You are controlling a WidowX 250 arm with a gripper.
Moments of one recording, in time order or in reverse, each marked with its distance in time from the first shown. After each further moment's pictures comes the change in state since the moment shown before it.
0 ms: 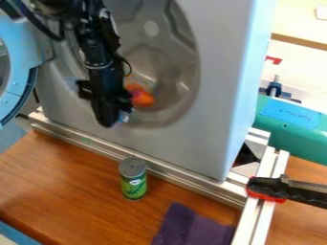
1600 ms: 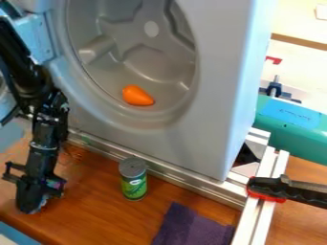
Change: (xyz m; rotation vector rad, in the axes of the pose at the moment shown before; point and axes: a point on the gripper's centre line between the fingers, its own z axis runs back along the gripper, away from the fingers) arm -0.140 0.074 -0.107 0.123 0.630 0.270
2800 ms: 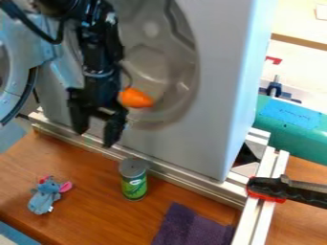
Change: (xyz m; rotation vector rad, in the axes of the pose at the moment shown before) arm -0.016 -0.087 0.160 -0.041 -0.532 -0.261
